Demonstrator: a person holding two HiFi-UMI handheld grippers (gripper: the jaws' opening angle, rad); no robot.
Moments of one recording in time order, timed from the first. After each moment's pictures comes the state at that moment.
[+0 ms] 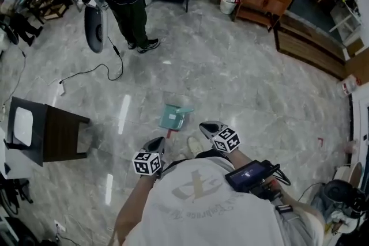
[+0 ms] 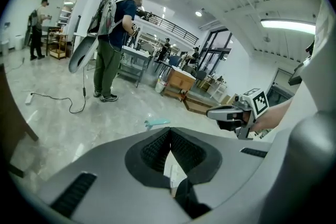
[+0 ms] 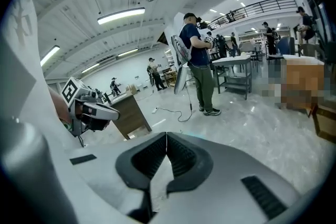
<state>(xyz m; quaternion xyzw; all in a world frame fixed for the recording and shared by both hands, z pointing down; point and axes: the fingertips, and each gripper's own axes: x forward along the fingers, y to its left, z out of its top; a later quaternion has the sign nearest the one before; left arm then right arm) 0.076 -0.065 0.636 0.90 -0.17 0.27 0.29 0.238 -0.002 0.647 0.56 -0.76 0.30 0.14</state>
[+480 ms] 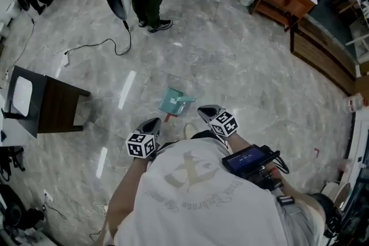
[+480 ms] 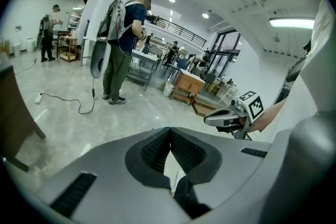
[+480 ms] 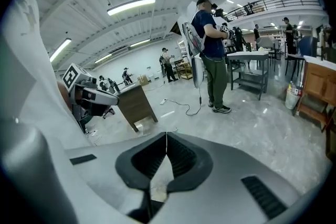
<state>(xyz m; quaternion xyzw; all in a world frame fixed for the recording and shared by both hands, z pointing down) 0.095 -0.094 0.633 0.90 -0.22 0.26 0.28 0.263 -0.041 0.675 0.49 -0.80 0.30 0.18</state>
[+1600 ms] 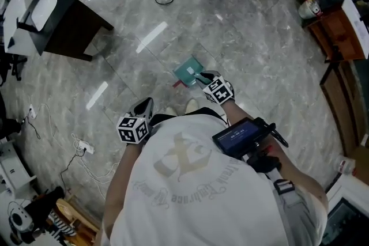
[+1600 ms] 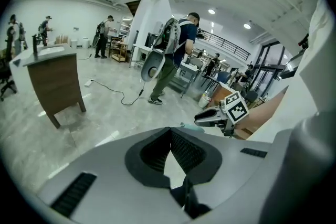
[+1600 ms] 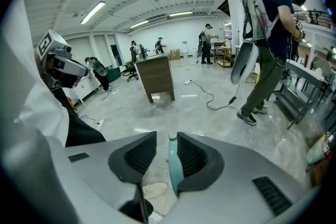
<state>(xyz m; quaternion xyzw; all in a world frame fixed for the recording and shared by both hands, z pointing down) 0.015 -0.068 0.643 0.80 -0.44 0.22 0.34 0.213 -0.139 0.755 0.30 -0.86 0.22 0.35</state>
